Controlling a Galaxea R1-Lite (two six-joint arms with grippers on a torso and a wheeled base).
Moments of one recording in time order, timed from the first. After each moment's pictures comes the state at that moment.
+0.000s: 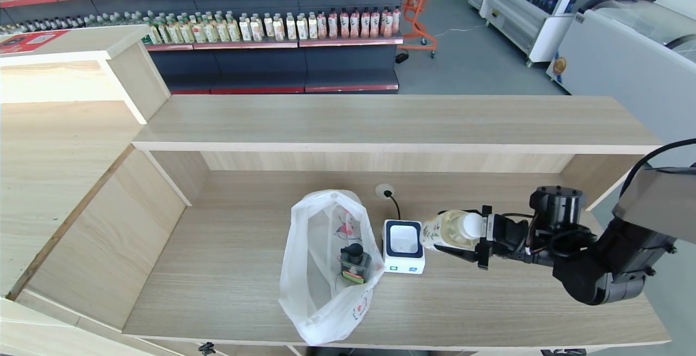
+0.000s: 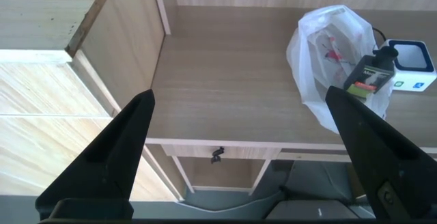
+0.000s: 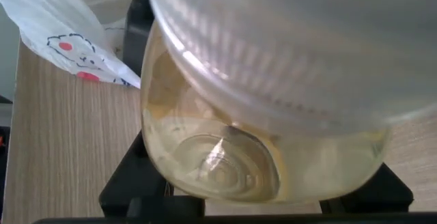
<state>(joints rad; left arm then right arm) 0.00 0.00 0.00 0.00 0.00 0.01 0.13 2.20 -0.70 -1.21 0.94 -1.01</state>
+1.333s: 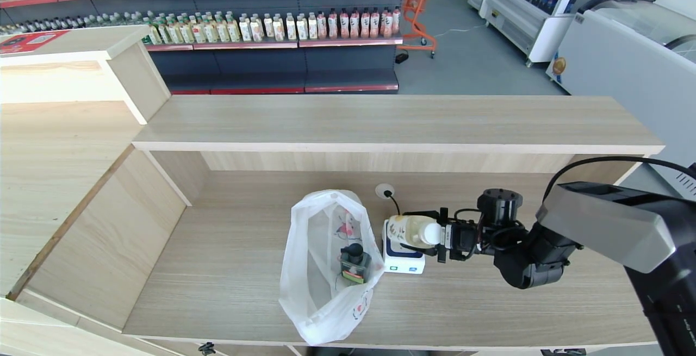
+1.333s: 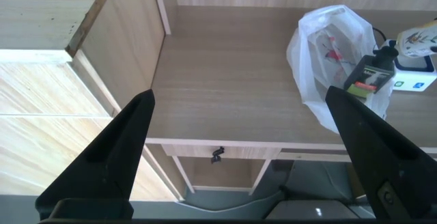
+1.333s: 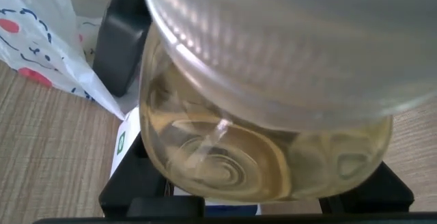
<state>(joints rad) 0.00 0.00 0.00 0.00 0.00 0.01 0.22 2.49 -1.05 -1.21 1.02 -1.12</state>
